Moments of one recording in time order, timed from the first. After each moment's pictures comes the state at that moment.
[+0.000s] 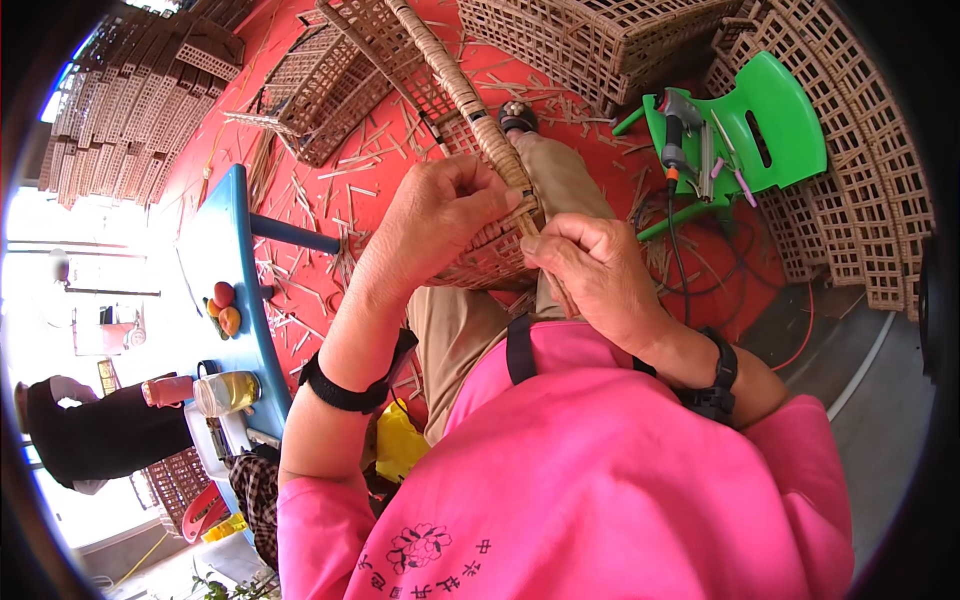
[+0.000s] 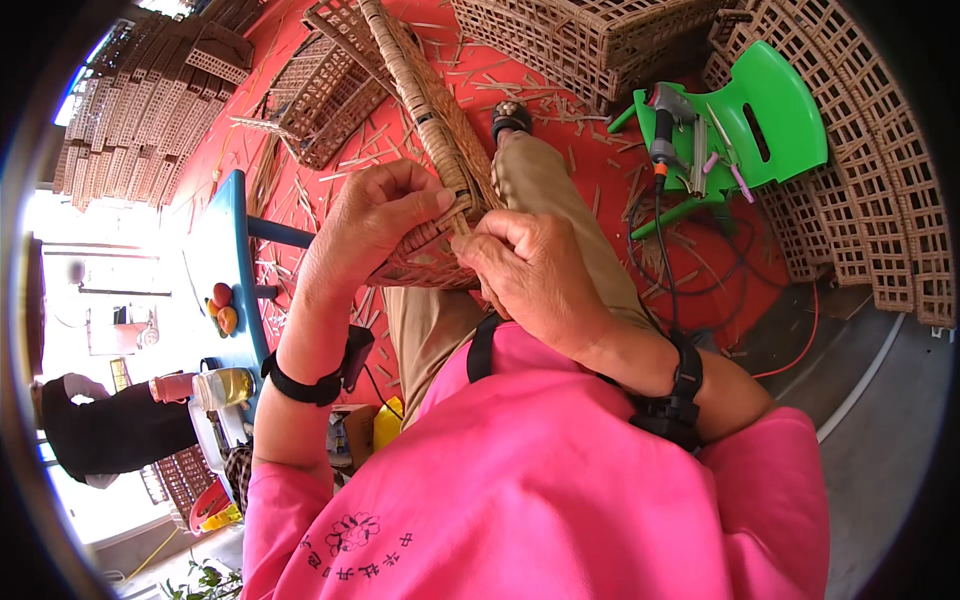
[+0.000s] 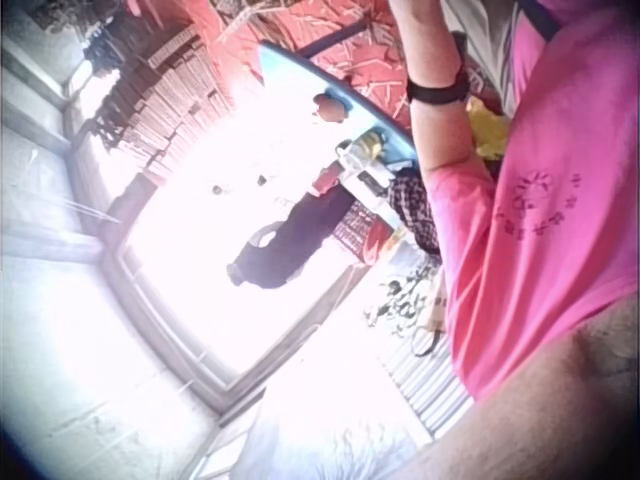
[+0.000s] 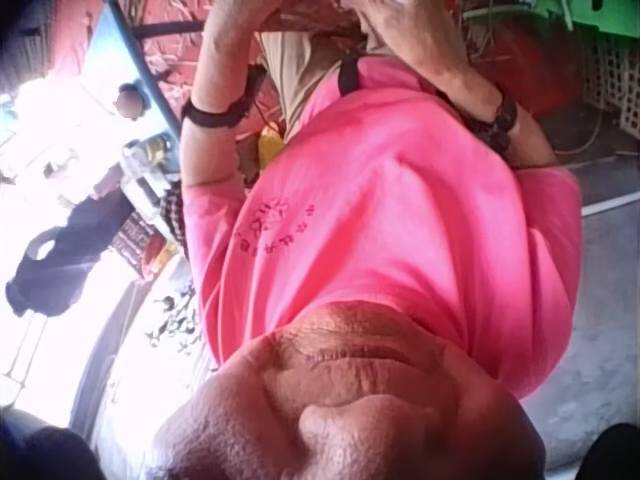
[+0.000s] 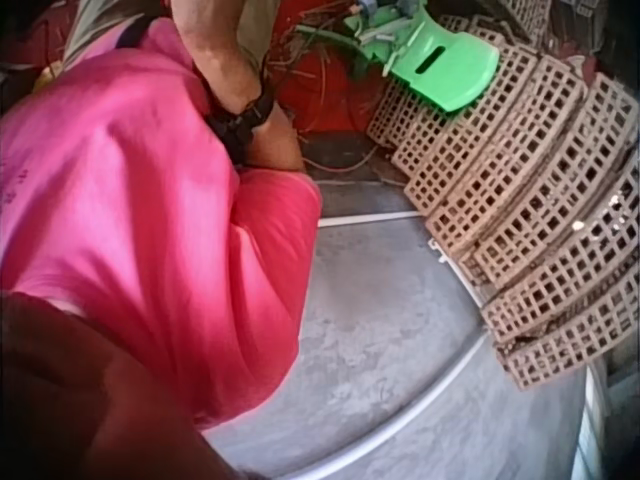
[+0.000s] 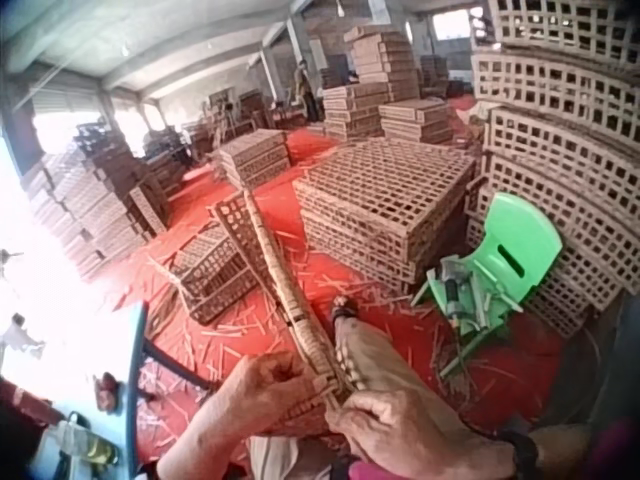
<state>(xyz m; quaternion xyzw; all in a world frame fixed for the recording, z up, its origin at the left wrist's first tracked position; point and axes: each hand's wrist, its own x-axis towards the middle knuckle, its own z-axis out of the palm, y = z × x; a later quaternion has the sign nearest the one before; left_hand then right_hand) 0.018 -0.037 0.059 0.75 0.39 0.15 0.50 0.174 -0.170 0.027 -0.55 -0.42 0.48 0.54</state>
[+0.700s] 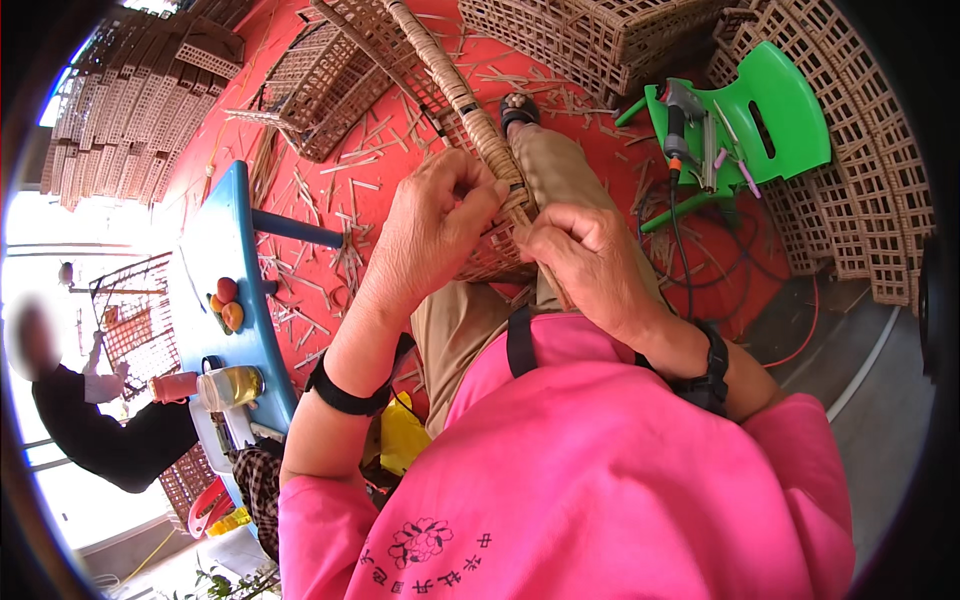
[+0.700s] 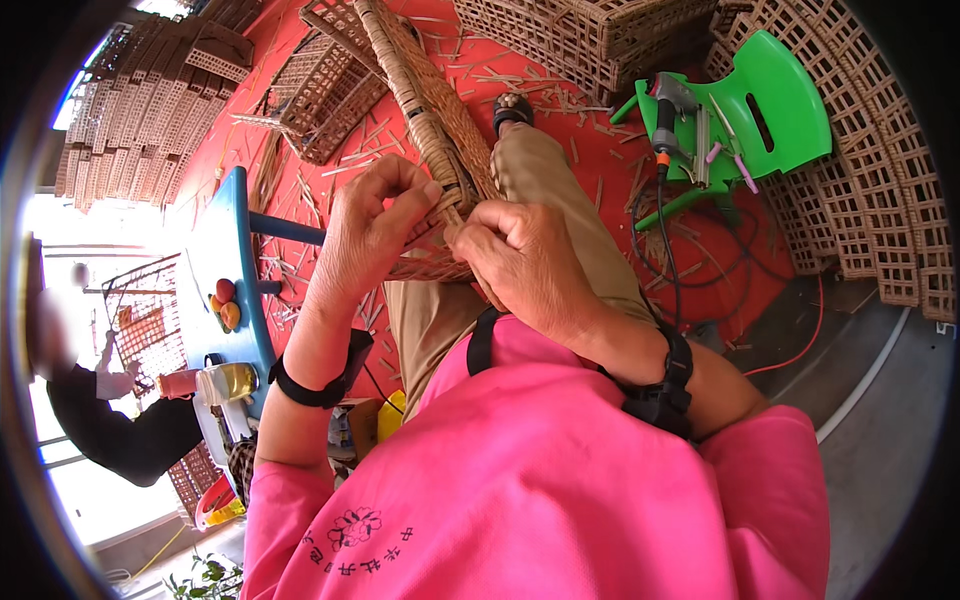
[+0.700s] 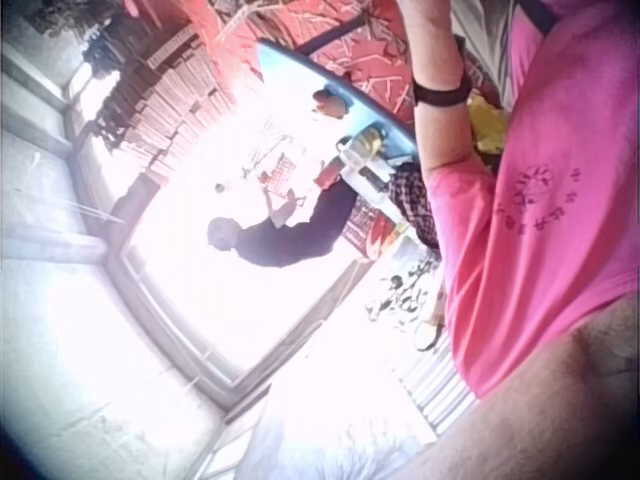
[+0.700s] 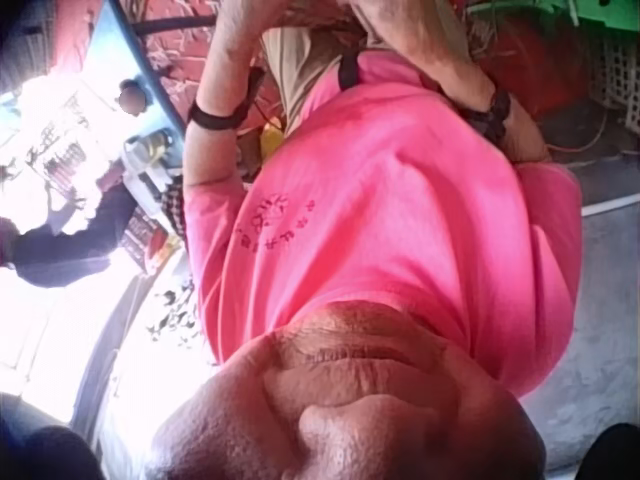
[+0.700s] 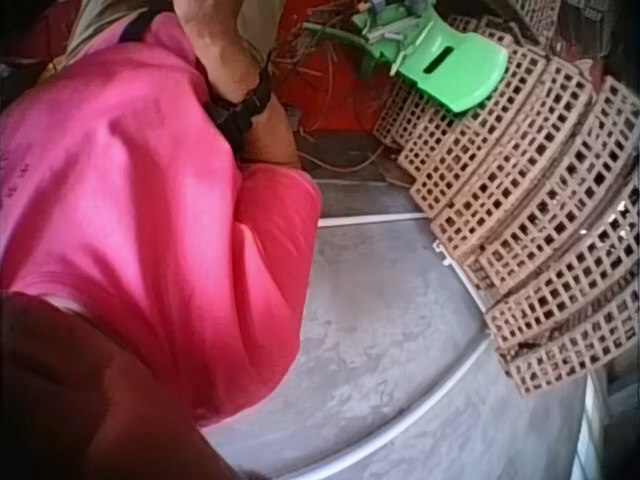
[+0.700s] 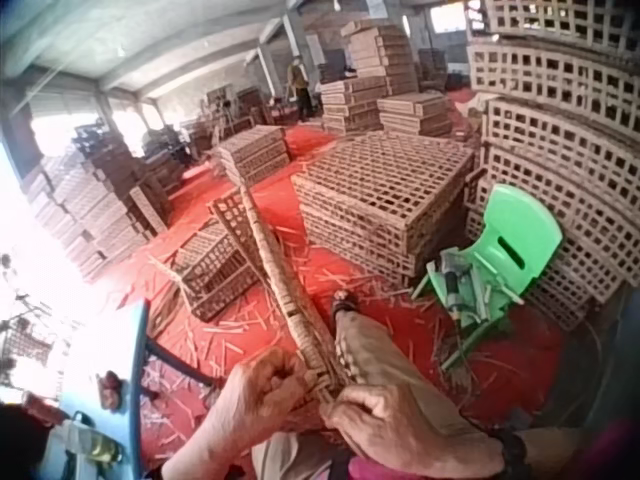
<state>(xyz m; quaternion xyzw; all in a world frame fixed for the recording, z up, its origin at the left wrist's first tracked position) 0.016 -0.052 0.048 0.80 0.37 0.23 0.41 0.169 -0.166 0.018 -0.53 -0.44 0.44 0.58</state>
